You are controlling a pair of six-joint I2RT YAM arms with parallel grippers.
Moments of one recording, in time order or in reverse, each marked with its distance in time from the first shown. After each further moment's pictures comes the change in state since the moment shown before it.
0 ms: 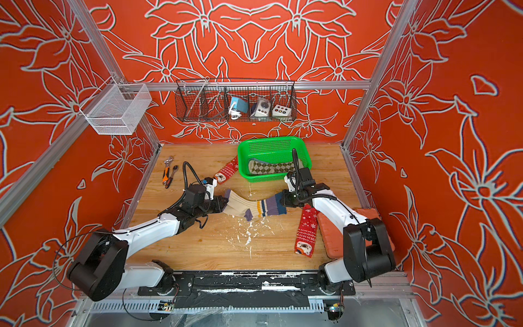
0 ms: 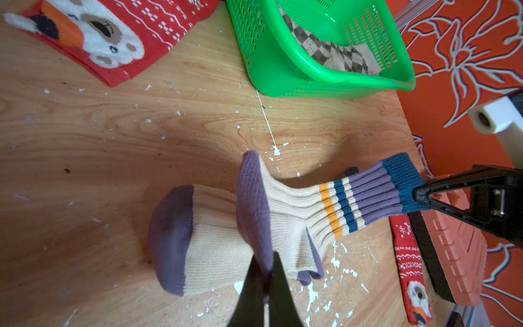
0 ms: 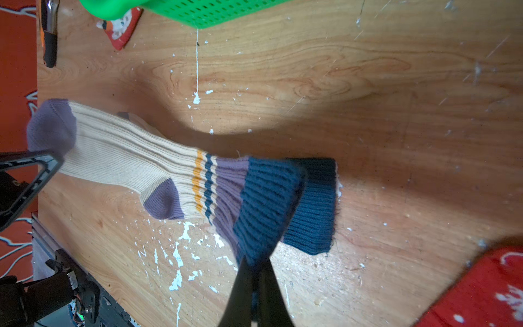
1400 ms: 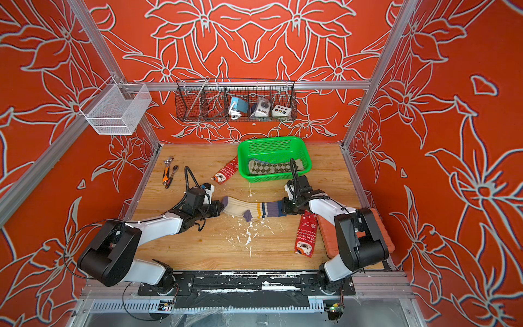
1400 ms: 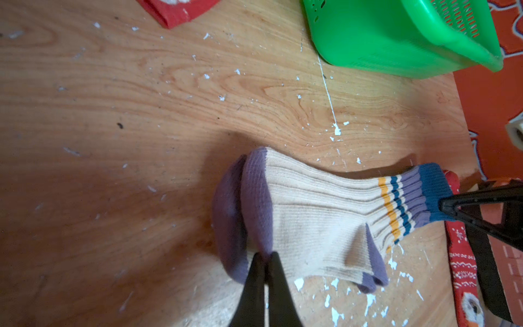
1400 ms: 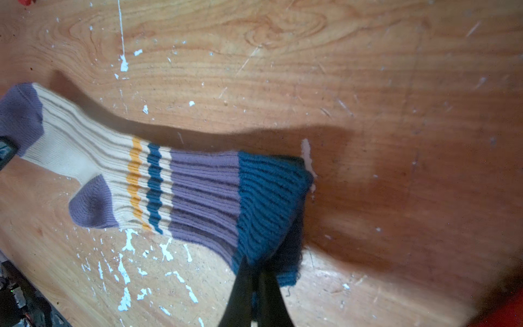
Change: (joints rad) left arm 0.064 0.091 -0.054 0.028 0.002 0.030; right arm 0.000 0.072 -0.119 0.121 0.038 -0.012
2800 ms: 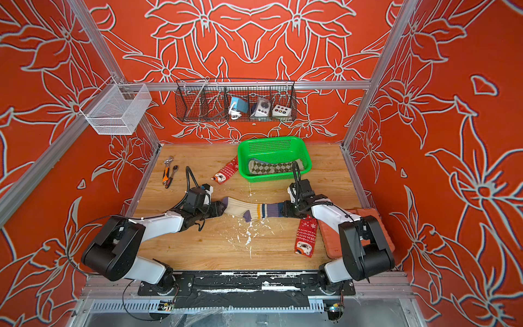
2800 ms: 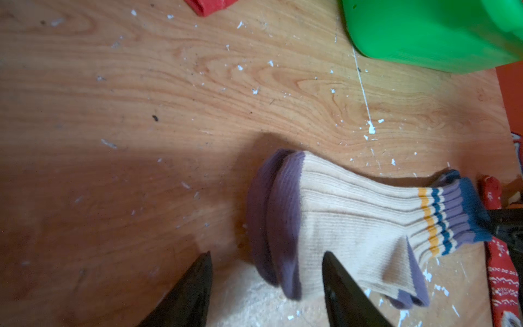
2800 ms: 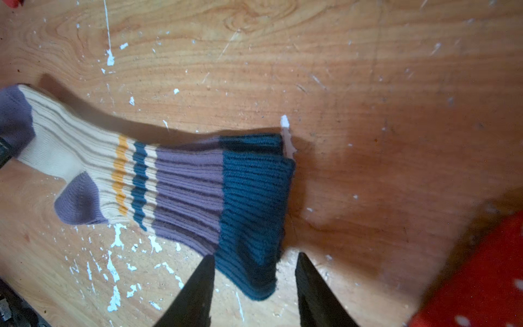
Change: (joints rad) left arm 0.013 0.070 0.011 -0.009 -0.043 0.027; right arm 0.000 -0.053 -0.073 0.032 0.044 0.027
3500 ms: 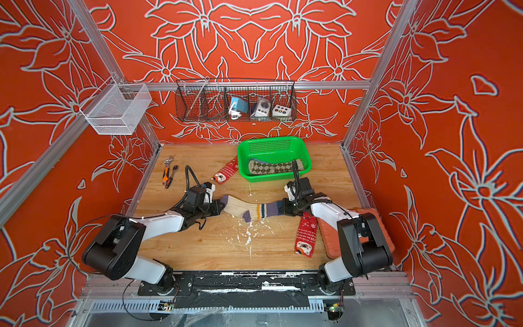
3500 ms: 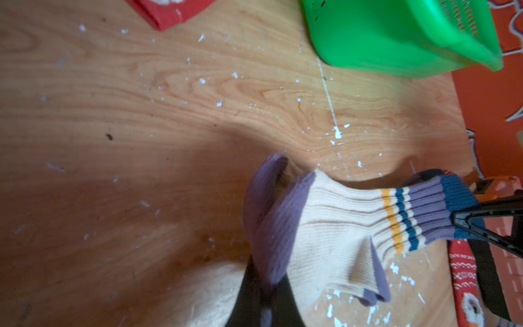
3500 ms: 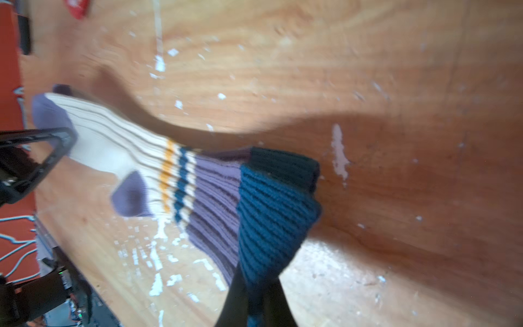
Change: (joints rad) left arm 0.000 -0.049 0.020 0.019 0.082 -0.011; right arm -0.007 -0.018 0.058 -0.016 -0.144 0.024
